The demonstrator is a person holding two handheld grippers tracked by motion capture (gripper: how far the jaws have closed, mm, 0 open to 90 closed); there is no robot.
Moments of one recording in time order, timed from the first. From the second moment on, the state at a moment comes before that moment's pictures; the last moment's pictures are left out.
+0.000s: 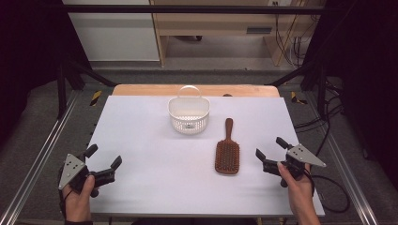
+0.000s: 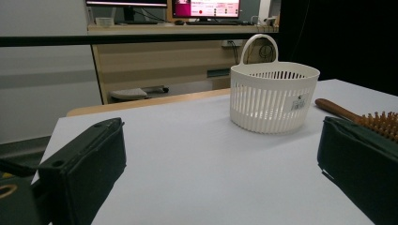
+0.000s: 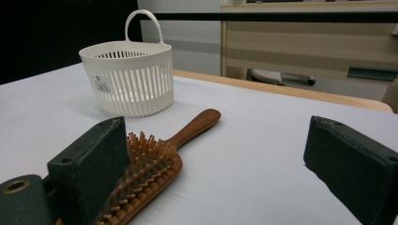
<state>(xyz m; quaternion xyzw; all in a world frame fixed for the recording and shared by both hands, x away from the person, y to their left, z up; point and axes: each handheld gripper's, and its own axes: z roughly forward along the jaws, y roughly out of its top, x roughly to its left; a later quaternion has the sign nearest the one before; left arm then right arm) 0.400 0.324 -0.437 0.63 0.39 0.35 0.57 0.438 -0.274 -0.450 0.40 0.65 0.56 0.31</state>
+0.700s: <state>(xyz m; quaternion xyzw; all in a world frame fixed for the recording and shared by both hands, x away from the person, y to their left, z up) 0.397 0.320 -0.439 0.64 0.39 0.35 0.56 0.449 -0.261 -0.452 0.45 0.65 0.54 0.28</state>
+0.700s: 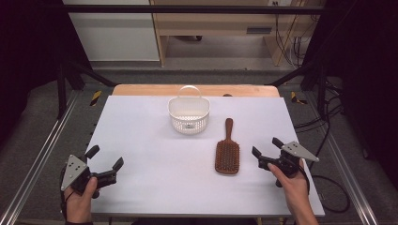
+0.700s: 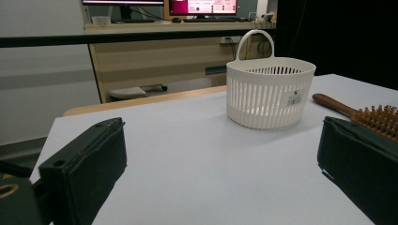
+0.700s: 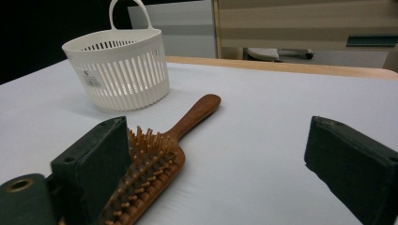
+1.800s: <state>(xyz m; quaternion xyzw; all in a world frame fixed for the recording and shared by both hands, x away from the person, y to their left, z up) 0.396 0.315 -0.441 0.65 0.38 0.35 0.56 0.572 -0.193 -0.414 0.38 0.79 0.40 0.26</state>
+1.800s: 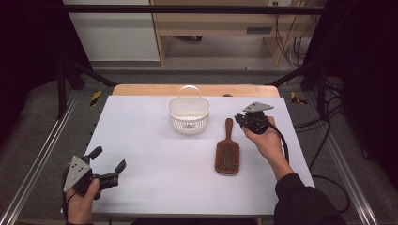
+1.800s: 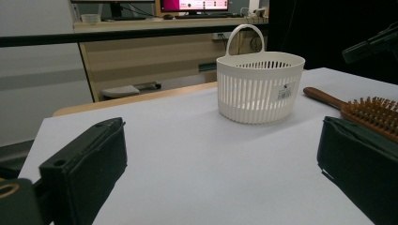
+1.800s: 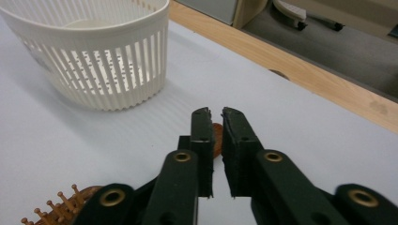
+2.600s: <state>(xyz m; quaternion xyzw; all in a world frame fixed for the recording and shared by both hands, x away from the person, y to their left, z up) 0.397 0.313 -0.441 0.66 0.37 0.35 0.56 0.588 -0.165 -0.455 0.36 0.83 0.37 0.21</state>
